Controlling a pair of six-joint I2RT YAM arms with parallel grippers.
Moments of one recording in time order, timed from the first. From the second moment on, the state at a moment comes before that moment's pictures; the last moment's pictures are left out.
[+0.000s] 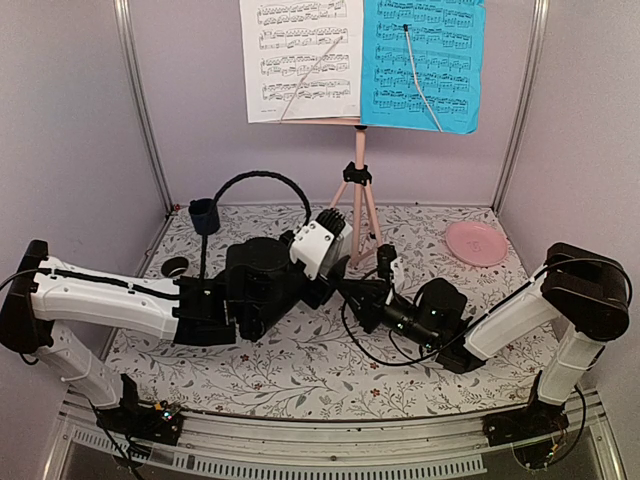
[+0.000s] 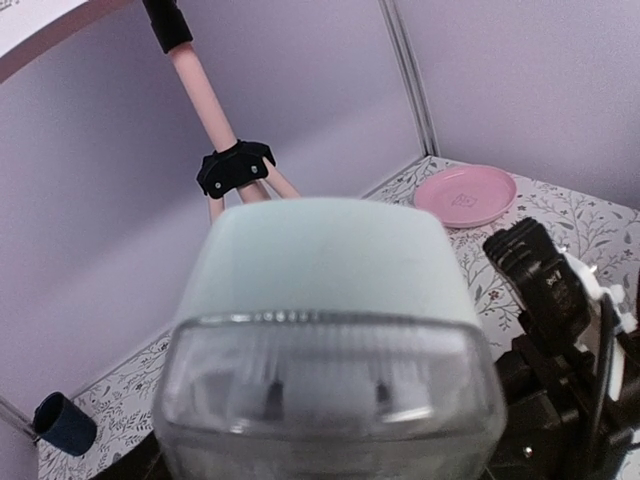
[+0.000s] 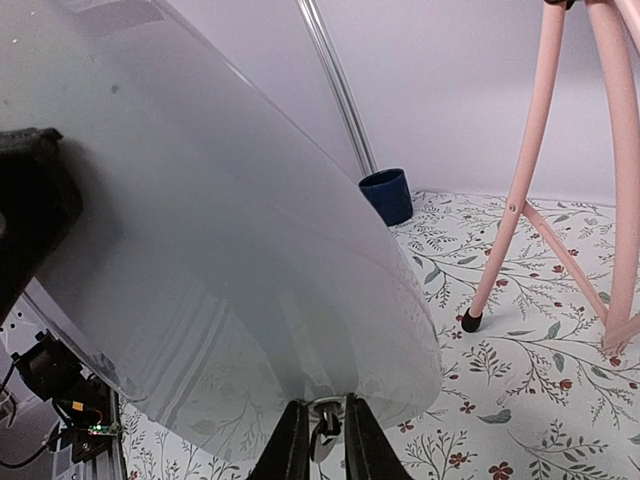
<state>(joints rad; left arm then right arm) -1.27 1.50 1.01 0.31 -0.74 0.19 1.03 1.73 0.55 1.24 0.07 0.36</state>
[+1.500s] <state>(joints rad) -1.28 1.42 0.95 0.43 -0.67 0.22 1.00 1.71 0.50 1.33 -0.03 0.40</state>
